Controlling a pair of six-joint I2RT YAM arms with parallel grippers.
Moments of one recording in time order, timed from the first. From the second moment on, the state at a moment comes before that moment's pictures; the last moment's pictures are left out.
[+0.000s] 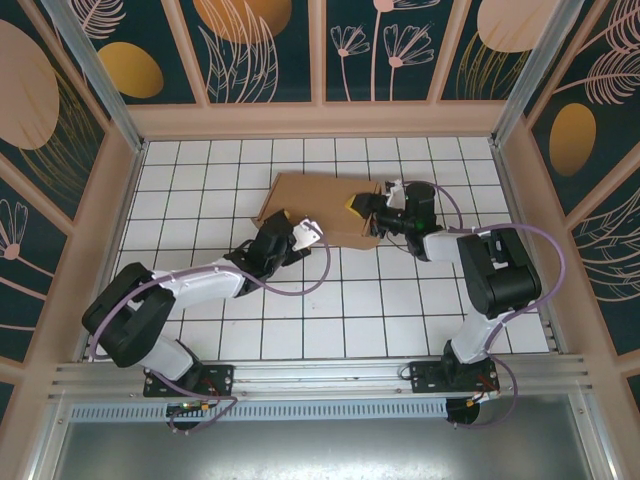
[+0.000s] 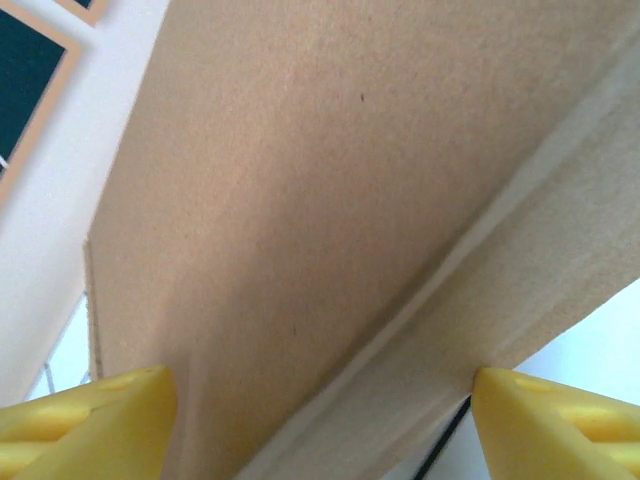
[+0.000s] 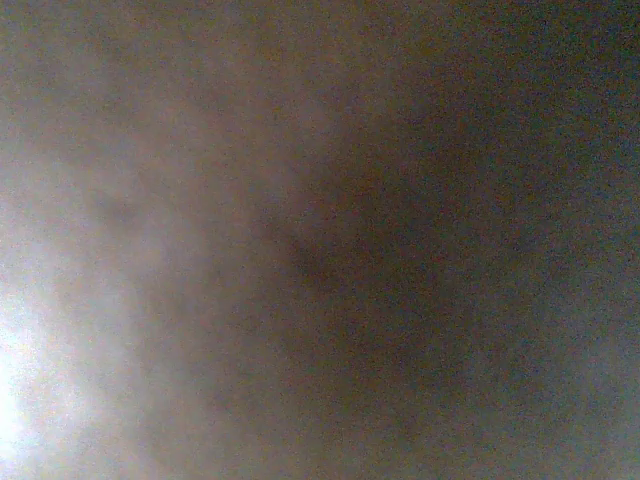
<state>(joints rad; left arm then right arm) -0.75 1.54 0.72 0.28 -0.33 0.59 0.30 1.74 0.76 0.64 -0.82 1.20</state>
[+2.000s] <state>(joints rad) -0.87 1.51 1.16 -0.62 -0.43 0.75 0.26 1.11 0.50 0.22 -0.67 1.10</state>
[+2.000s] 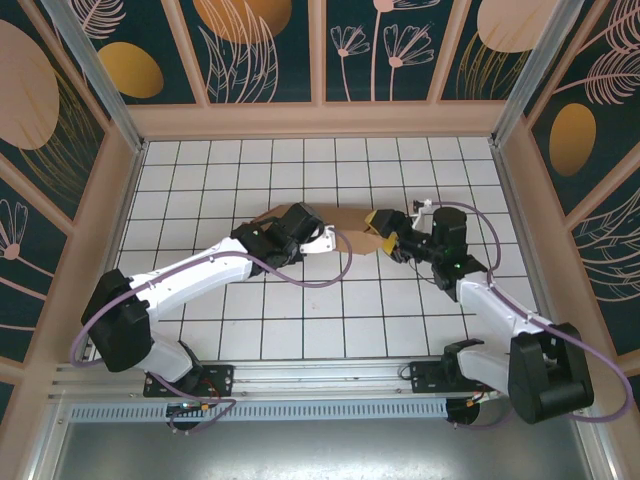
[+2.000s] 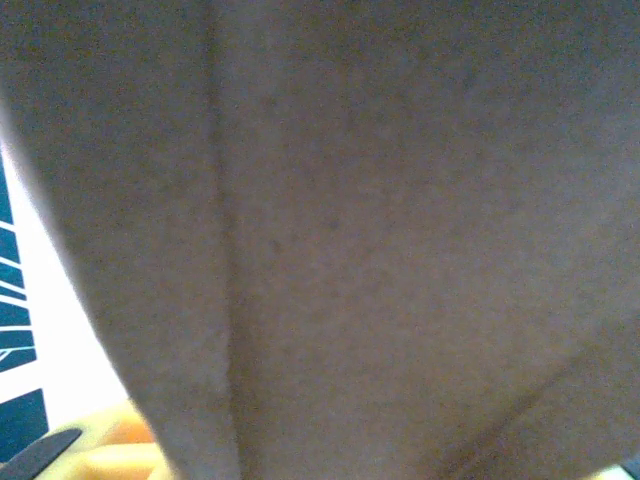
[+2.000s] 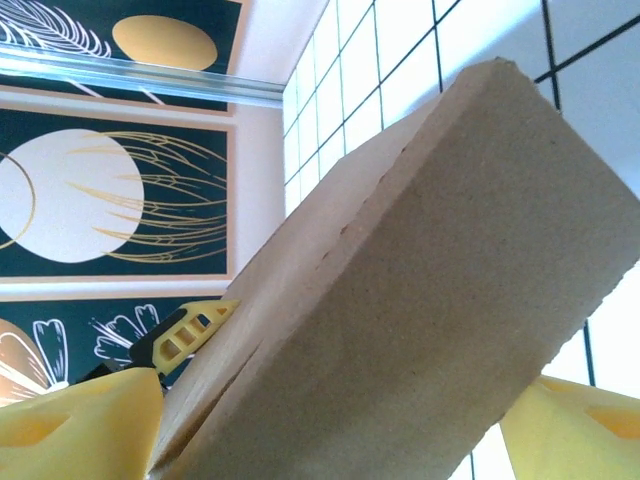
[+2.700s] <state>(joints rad) -0.83 1.62 1.32 -0.91 -0.43 0.60 0.20 1.04 0.50 -0.07 -0.36 0.70</state>
